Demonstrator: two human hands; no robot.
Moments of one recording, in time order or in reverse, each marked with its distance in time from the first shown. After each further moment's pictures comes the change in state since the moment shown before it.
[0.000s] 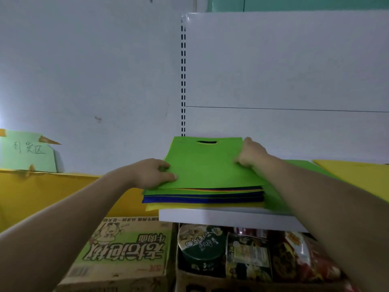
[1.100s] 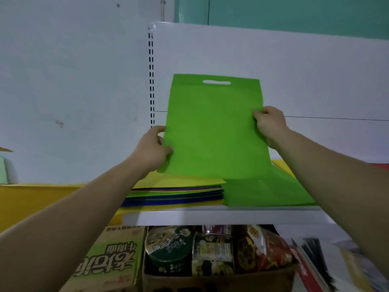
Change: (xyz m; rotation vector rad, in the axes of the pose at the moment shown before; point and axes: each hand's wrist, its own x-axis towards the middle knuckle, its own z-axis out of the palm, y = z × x) left_hand 0.015 0.092 0.005 -0.719 0.443 0.196; right_hand -0.023 0.074 -0.120 0.903 0.450 -0.014
